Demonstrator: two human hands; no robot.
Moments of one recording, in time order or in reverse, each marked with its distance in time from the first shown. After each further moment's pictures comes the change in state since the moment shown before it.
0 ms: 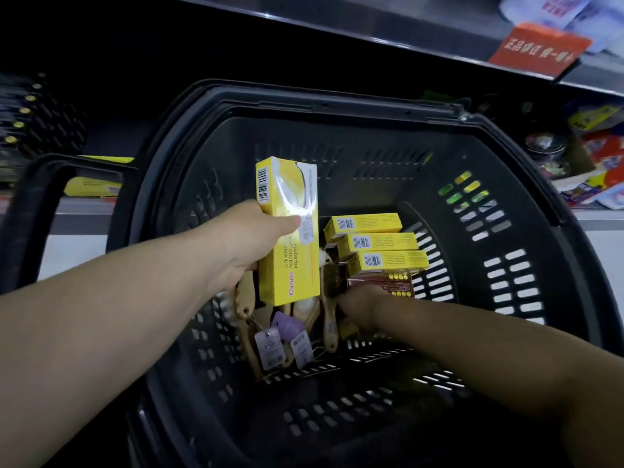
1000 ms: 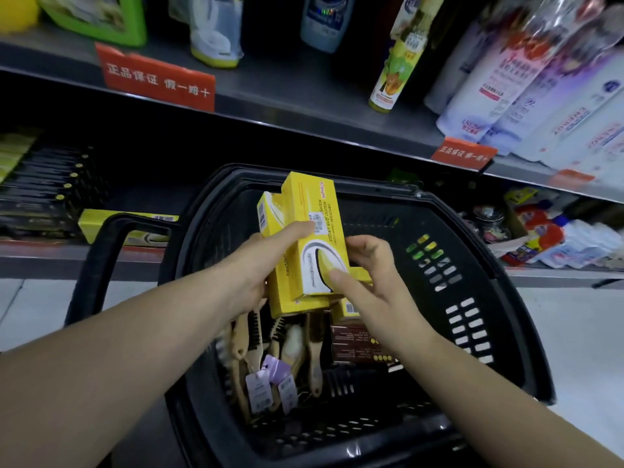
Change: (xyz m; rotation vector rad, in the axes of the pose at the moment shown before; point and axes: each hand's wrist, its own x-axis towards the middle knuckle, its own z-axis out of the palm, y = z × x) left_hand -0.026 0.024 -0.003 -0.288 -0.099 0.074; right_hand -0.168 -0.035 -0.101 1.441 1.036 -0.183
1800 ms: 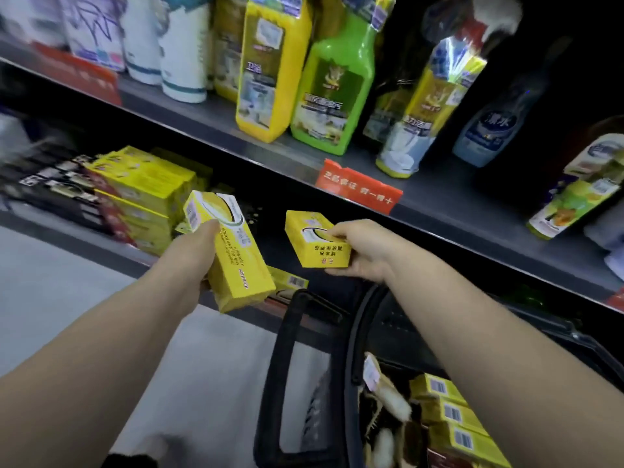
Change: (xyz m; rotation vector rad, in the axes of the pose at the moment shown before) left_hand -0.062 0.047 -0.233 -0.290 0.756 0.184; right_hand 0.197 -0.121 0.175 0.105 -0.389 0.476
